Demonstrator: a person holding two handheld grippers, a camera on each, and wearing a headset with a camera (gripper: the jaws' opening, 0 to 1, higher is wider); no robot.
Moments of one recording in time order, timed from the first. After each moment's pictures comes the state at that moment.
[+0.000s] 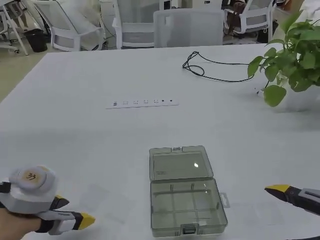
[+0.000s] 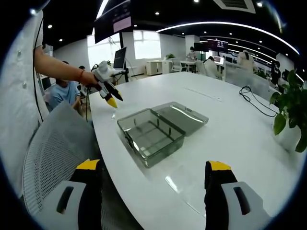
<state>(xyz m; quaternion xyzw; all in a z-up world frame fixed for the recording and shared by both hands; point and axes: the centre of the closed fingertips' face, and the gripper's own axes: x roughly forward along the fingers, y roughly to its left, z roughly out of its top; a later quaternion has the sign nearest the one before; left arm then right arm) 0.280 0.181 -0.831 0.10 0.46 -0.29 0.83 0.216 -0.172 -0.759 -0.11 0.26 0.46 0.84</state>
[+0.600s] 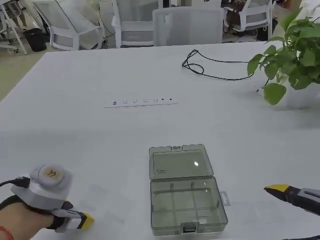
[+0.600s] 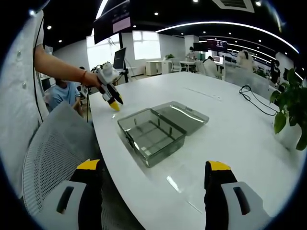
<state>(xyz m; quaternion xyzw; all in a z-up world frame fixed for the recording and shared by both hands) 0.283 0.186 -0.850 0.15 0.50 -0.26 0.81 0.216 -0.173 -0.762 -0.10 0.26 0.45 0.84</state>
